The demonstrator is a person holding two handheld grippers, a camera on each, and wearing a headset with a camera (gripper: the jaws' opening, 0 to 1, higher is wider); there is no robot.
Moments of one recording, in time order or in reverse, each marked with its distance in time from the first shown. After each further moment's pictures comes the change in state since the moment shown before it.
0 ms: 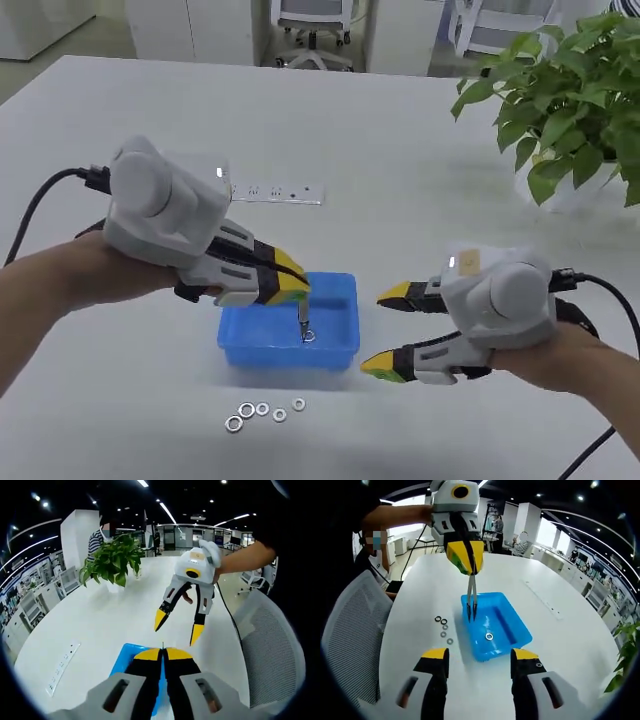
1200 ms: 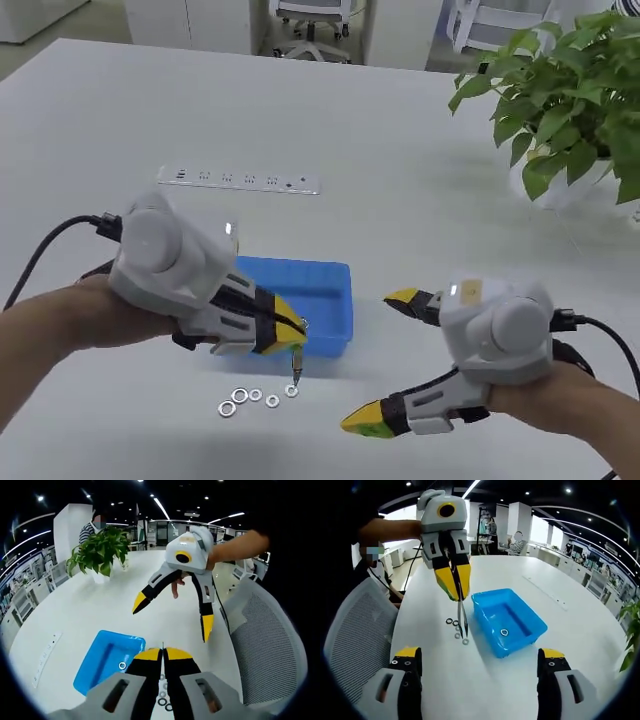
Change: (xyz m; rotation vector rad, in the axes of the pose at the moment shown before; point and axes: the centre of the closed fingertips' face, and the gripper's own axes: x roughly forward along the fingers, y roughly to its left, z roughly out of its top) left arm 0.022 -0.043 -0.039 -0.007 0.035 -0.081; right arm 0.004 0.034 -0.010 0.101 -0.047 0.005
